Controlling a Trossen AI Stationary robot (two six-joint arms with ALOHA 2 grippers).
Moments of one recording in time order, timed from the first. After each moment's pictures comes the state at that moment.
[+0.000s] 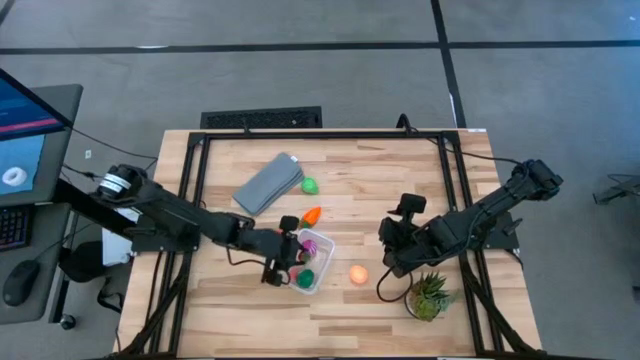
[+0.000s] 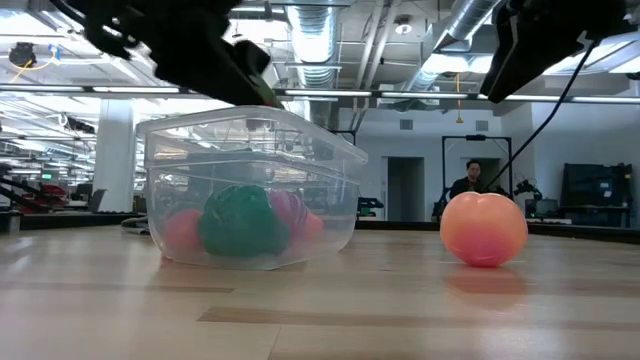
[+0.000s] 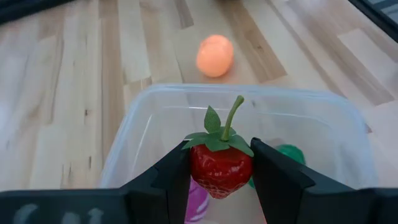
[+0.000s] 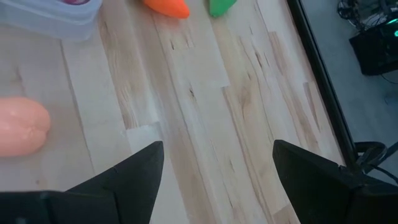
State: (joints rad) left arm -0.31 1.48 0.81 0.02 -0.14 0.09; right arm 0.51 1.44 1.13 -1.12 0.68 0.60
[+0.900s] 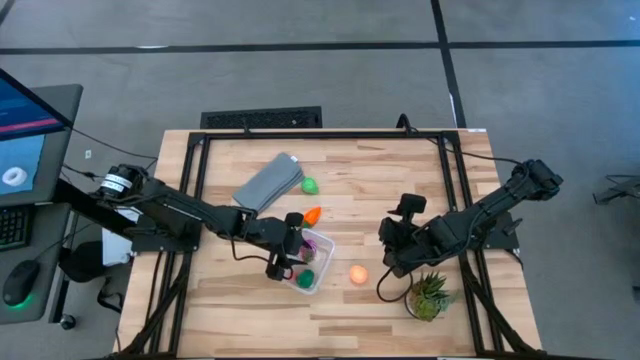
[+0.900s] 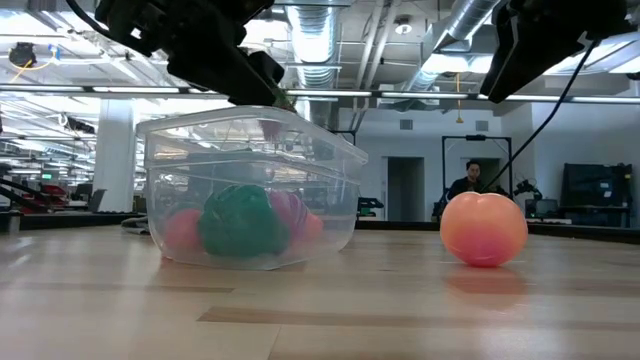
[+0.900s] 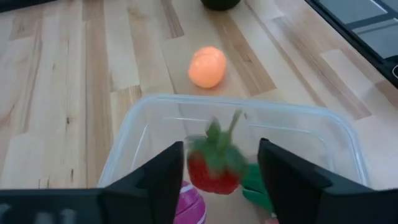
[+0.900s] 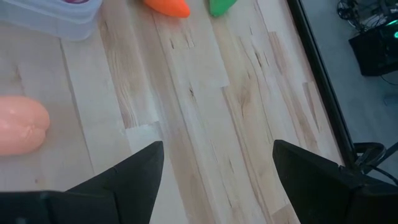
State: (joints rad) left arm -0.22 1.49 0.81 0.06 0.02 0.09; right arm 0.51 1.44 1.13 -1.12 0.68 0.59
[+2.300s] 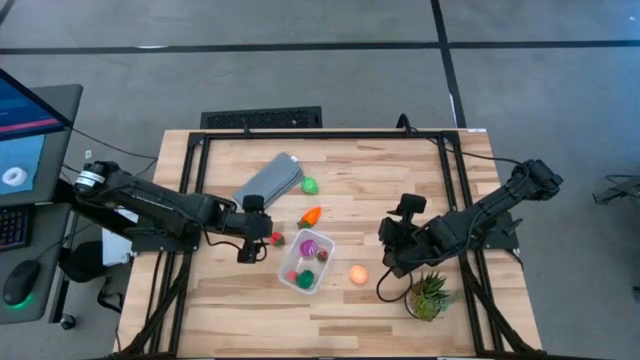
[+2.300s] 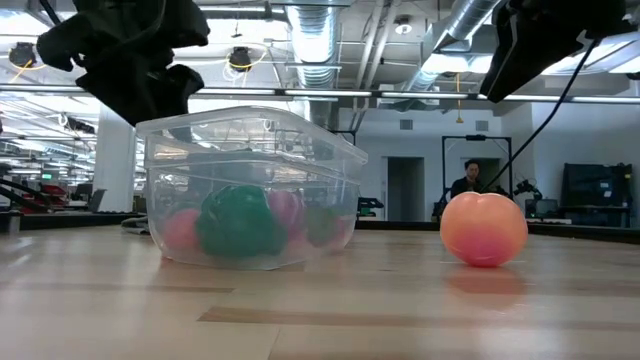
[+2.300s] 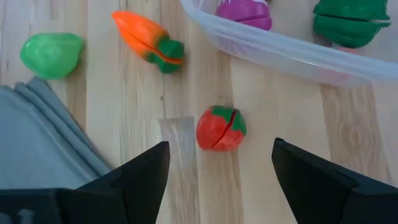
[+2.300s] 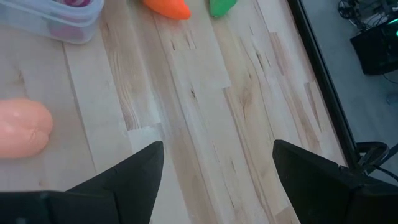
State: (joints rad) left arm -0.22 1.23 0.81 -0.64 -0.21 -0.08; right arm 0.51 1.44 1.13 -1.11 0.68 0.60
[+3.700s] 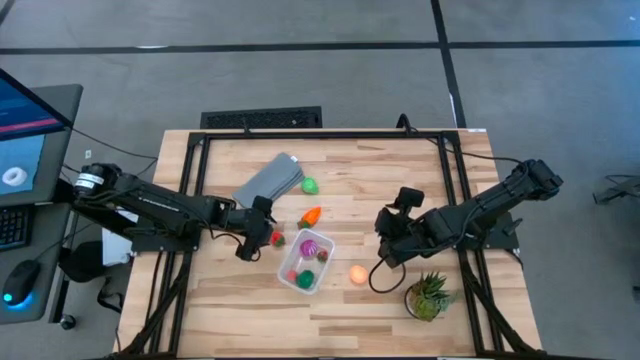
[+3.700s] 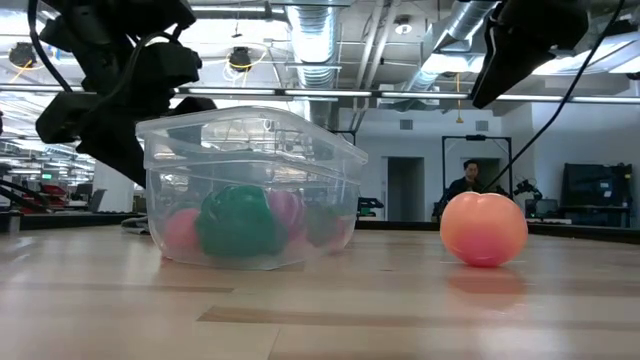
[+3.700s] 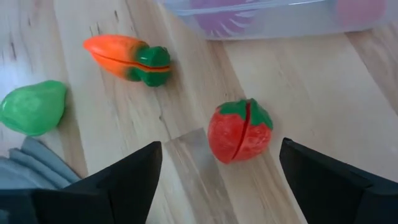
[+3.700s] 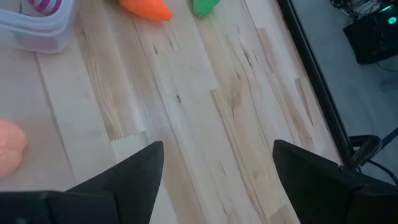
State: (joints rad) left arm -0.13 1.23 0.59 -0.31 -0.14 0.34; right arm 0.44 1.44 1.13 -1.09 0.68 0.58
